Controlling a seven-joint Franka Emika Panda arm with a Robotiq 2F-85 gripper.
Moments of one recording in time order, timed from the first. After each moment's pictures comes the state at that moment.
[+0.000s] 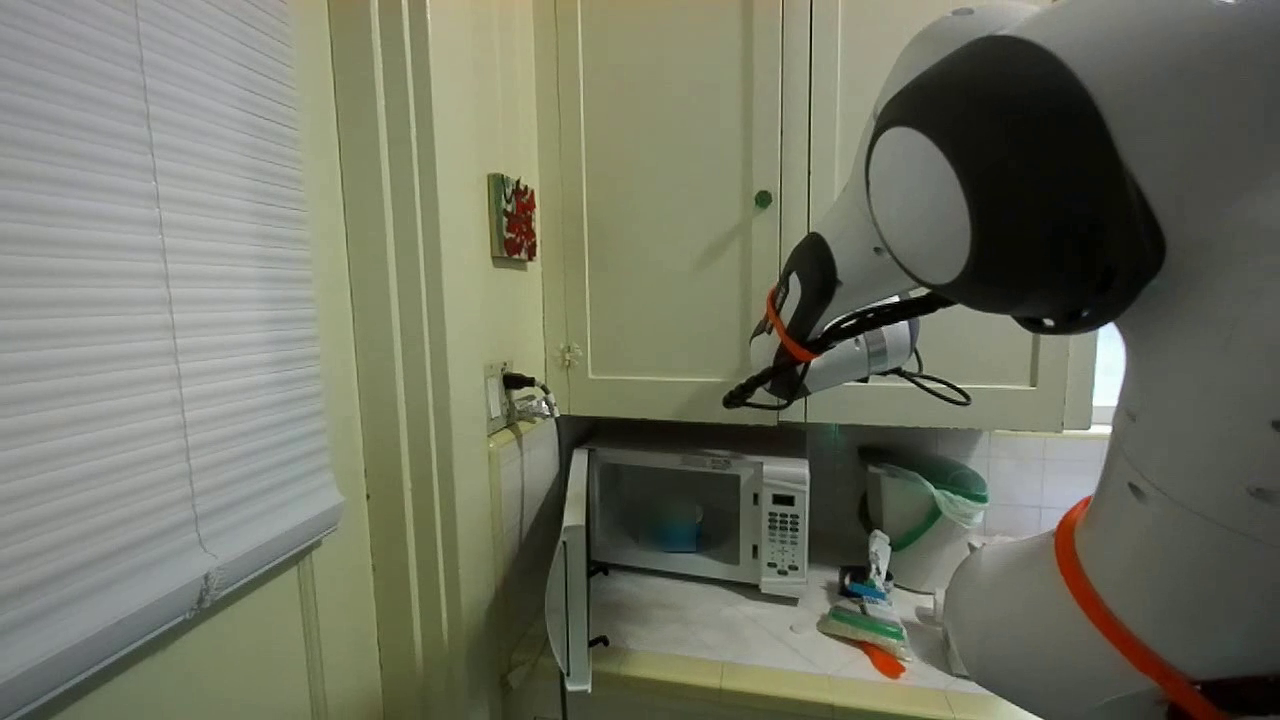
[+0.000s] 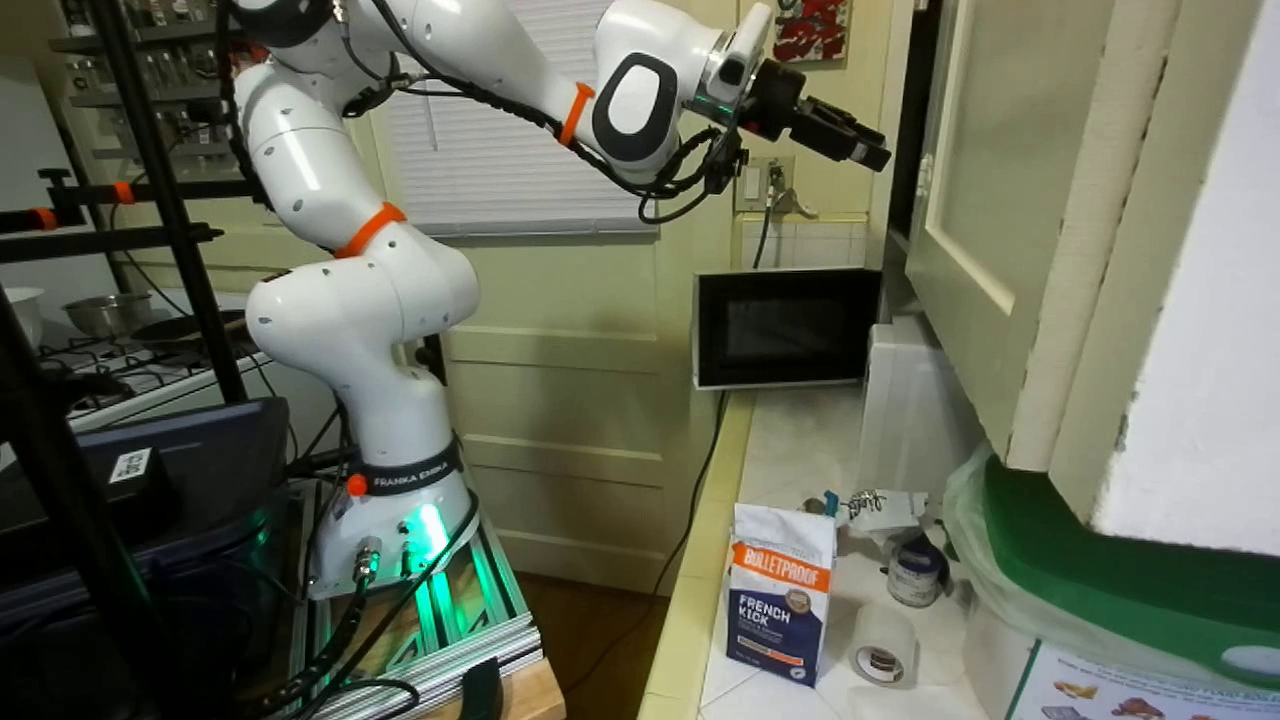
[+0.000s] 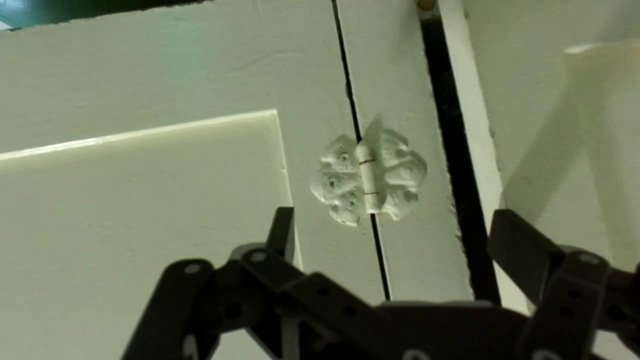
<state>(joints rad) -1.17 -0.59 0.71 -2.56 0.08 3.21 0.50</state>
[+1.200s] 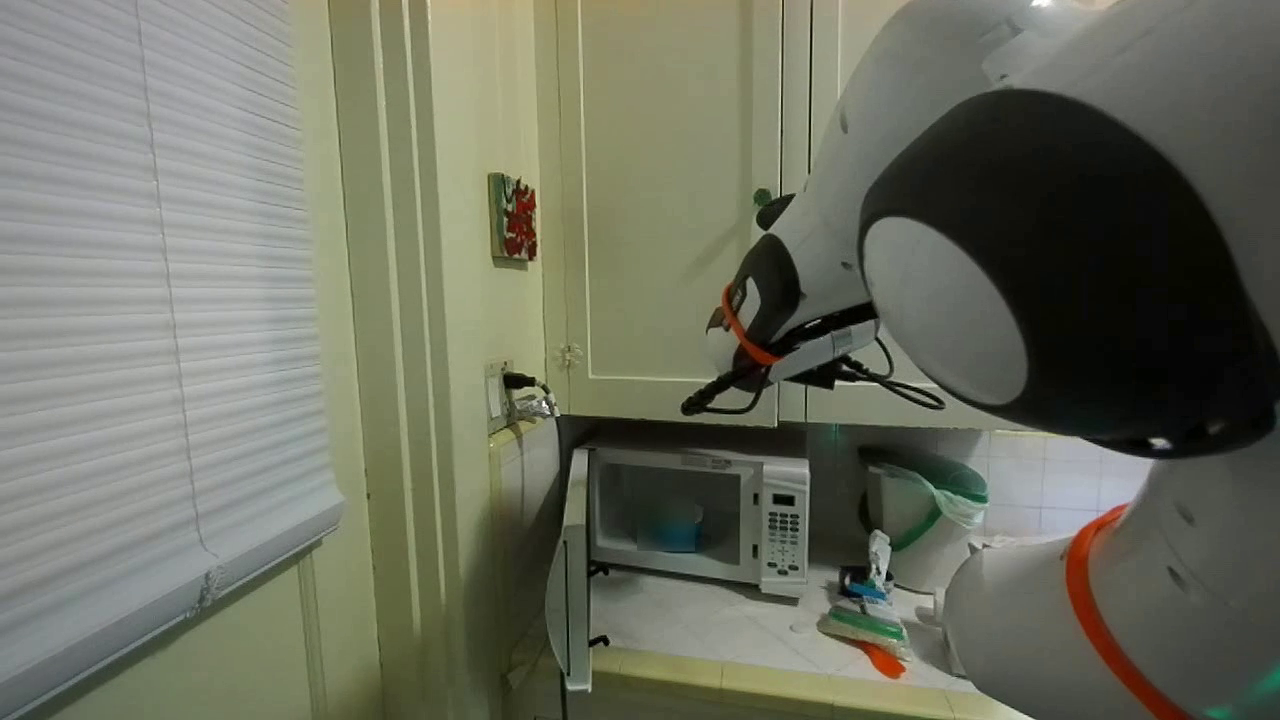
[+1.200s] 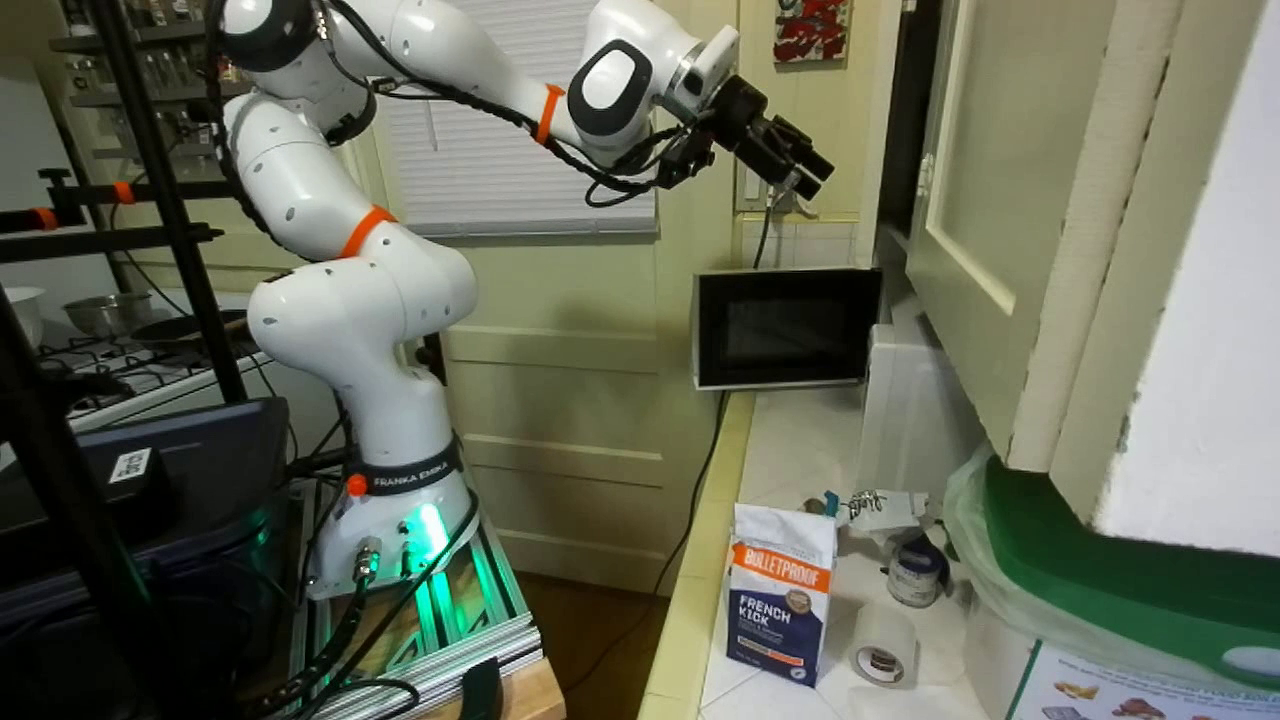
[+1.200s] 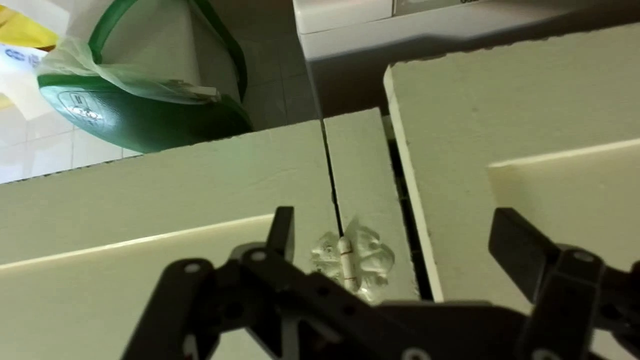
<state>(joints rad) -1.11 -0.78 0.77 -2.56 0.13 2.83 0.66</state>
